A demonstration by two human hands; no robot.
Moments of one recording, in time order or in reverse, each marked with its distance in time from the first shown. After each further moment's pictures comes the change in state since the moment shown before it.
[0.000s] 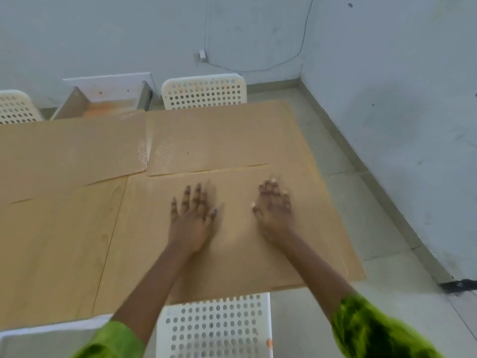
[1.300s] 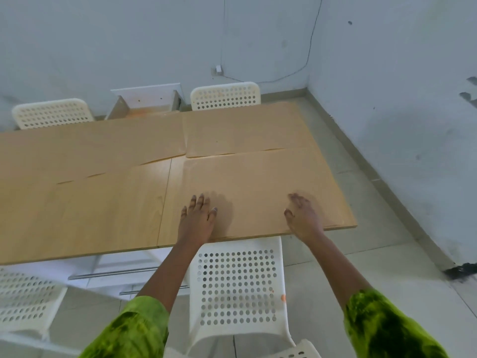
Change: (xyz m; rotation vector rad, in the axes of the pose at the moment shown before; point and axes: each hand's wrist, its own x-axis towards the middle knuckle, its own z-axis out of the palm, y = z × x) left_hand -0.132 -0.038 -0.024 -0.129 0.002 -0.088; right_hand -0.134 -0.019 -0.030 0.136 -0.083 0.157
